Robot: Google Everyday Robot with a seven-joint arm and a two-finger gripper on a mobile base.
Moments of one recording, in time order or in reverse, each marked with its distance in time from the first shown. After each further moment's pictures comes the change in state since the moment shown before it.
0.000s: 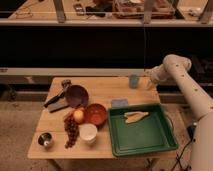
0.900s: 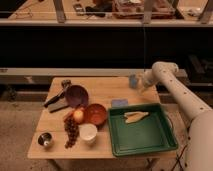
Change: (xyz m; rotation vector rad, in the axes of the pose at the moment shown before) arm -0.015 0.000 0.049 0.032 0.047 -0.124
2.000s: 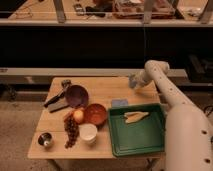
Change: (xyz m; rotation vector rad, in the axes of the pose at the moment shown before) arm 0.001 -0.006 0.046 -0.090 0.009 0.002
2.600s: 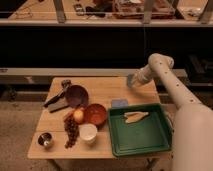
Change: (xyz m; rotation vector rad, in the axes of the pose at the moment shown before) arm -0.042 0.012 -0.063 -0.070 -0.178 -0.011
